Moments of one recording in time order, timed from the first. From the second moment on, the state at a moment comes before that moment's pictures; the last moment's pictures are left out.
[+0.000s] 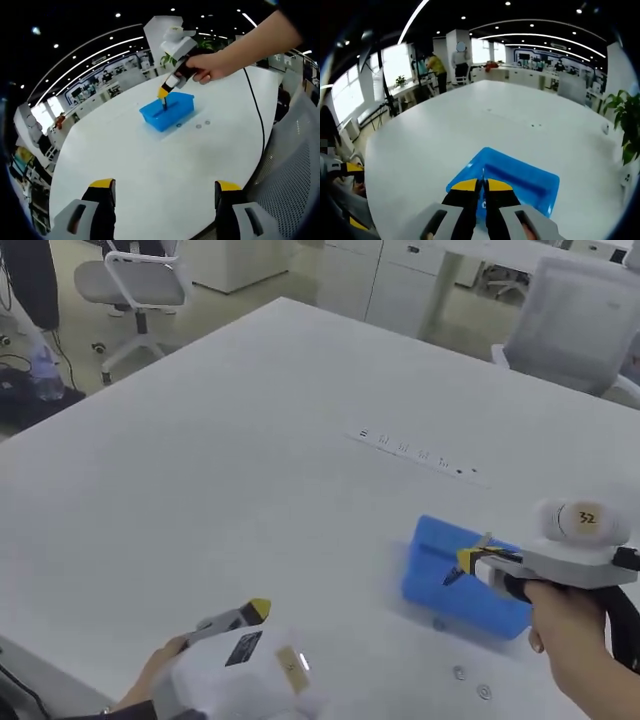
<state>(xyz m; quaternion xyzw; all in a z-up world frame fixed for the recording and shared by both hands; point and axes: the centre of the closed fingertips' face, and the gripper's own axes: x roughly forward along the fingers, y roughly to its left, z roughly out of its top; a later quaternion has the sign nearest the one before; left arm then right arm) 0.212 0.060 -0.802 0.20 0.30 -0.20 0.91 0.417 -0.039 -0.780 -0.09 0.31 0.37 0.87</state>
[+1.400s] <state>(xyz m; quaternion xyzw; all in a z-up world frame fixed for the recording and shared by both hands) 0.221 0.030 -0.742 0.01 0.17 -0.25 0.95 0.369 -0.054 -0.802 -0.12 0.31 0.39 0.86</state>
